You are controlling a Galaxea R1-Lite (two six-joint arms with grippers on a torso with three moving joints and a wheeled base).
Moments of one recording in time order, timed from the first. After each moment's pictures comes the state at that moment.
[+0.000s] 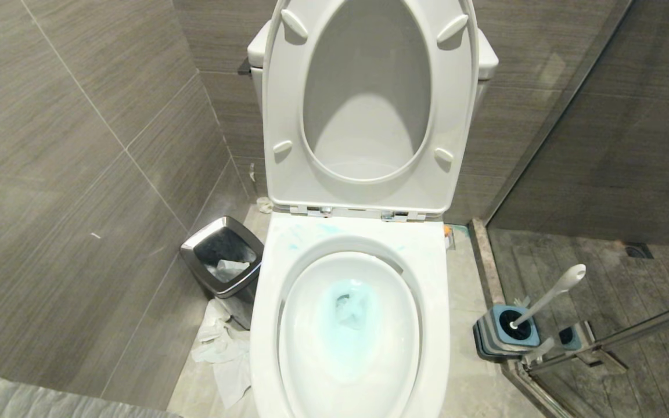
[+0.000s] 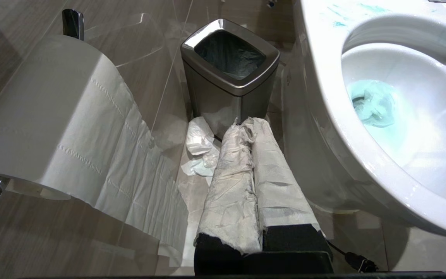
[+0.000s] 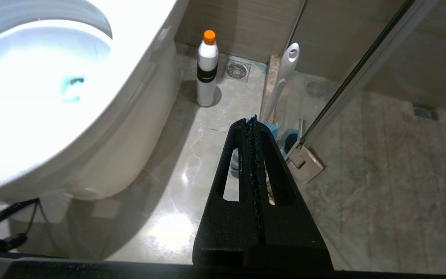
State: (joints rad) left arm 0.00 0.00 0.00 -0.01 0.01 -0.01; right arm 0.00 0.00 0.00 -0.02 0.01 -0.08
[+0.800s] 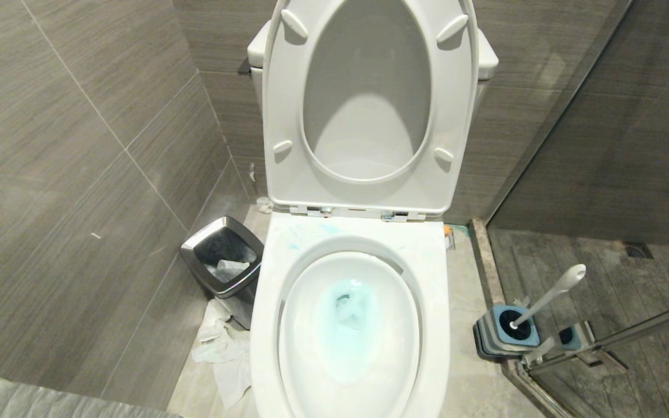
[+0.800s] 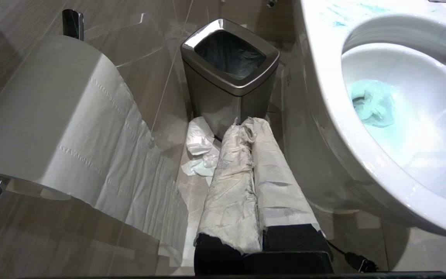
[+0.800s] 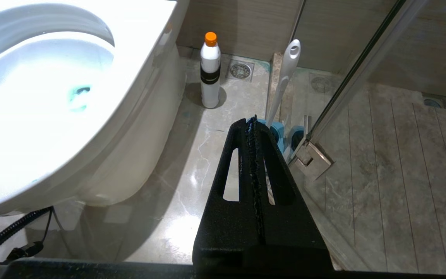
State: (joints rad) left arm 0.00 0.00 0.00 -0.01 0.01 -0.01; right arm 0.00 0.00 0.00 -0.02 0.01 -0.03
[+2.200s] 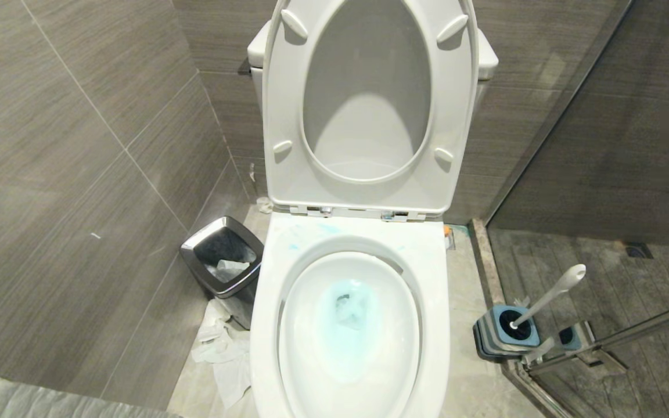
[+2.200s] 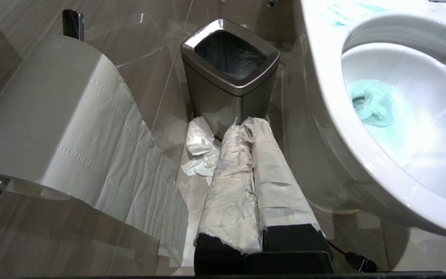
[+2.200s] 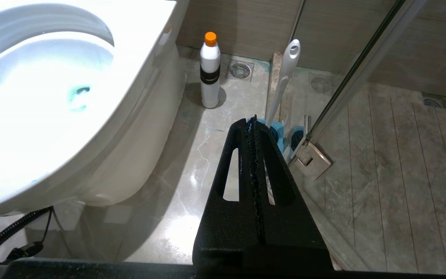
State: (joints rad) left arm 0.00 0.00 0.00 -0.01 0.01 -0.01; right arm 0.00 0.00 0.00 -0.02 0.01 -0.03
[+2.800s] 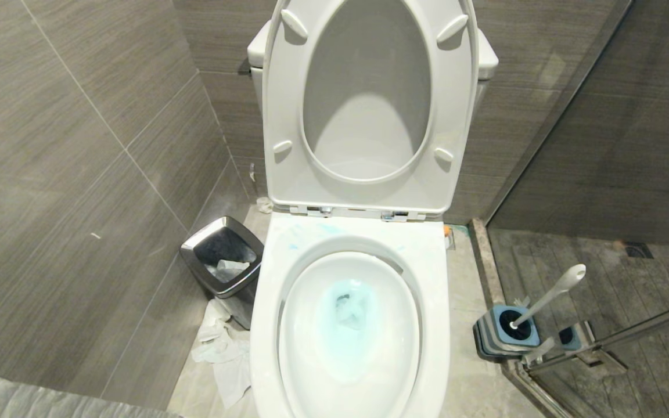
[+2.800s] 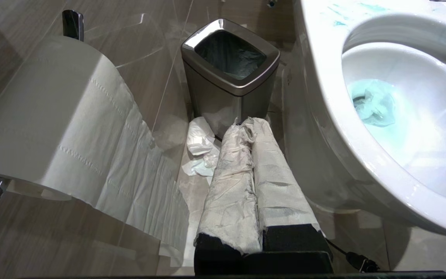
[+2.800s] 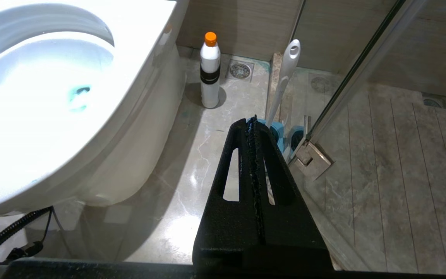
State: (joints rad) left arm 0.00 0.00 0.00 -0.01 0.01 -0.01; right arm 0.00 0.00 0.00 -0.02 0.01 -0.03
